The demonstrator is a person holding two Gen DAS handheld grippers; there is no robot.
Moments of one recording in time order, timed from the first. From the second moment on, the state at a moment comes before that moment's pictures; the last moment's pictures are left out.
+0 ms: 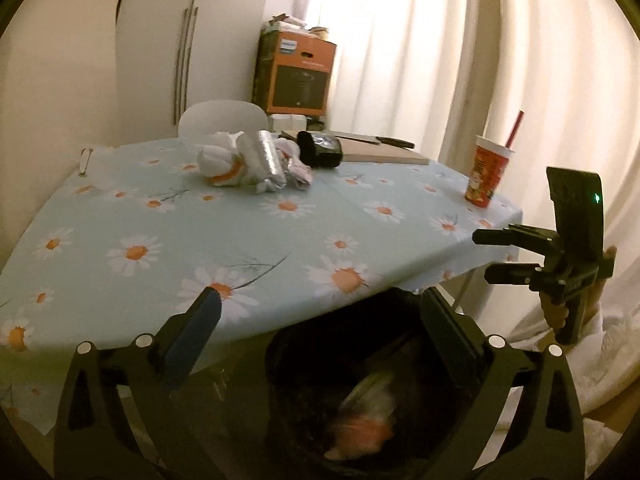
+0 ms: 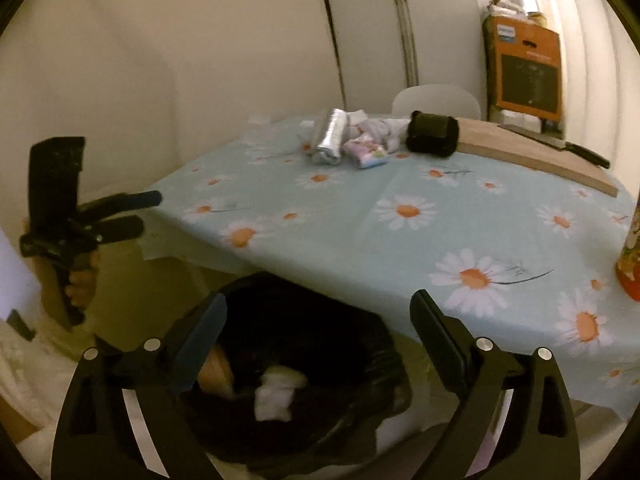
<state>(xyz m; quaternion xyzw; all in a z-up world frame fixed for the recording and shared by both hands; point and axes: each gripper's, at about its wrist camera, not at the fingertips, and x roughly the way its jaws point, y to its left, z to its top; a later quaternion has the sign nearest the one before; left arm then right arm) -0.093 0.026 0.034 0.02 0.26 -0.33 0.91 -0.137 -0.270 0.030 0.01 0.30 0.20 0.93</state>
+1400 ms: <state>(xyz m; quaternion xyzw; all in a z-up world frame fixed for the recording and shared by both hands) -0.010 0.067 0.030 -0.03 0.34 -0.18 0.92 0.097 -0.246 0.057 -0.04 0.38 0.20 0.90</state>
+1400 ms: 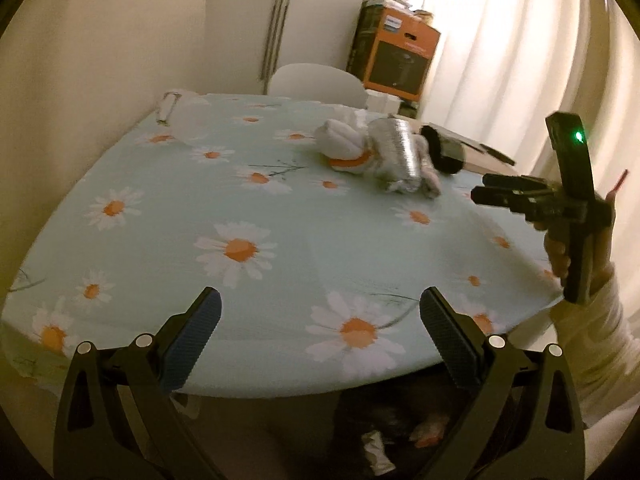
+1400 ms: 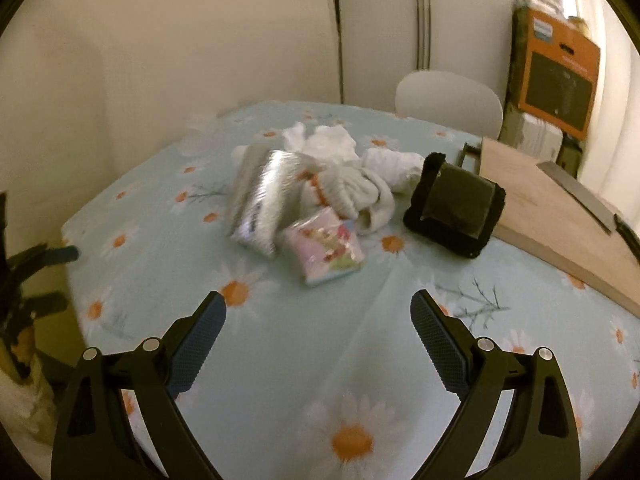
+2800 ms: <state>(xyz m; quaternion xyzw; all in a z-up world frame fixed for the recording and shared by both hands) 0.098 -0.056 0.052 0.07 0.35 -0.20 0.91 0.069 -0.262 0.089 -0.02 0.17 0.20 0.97</state>
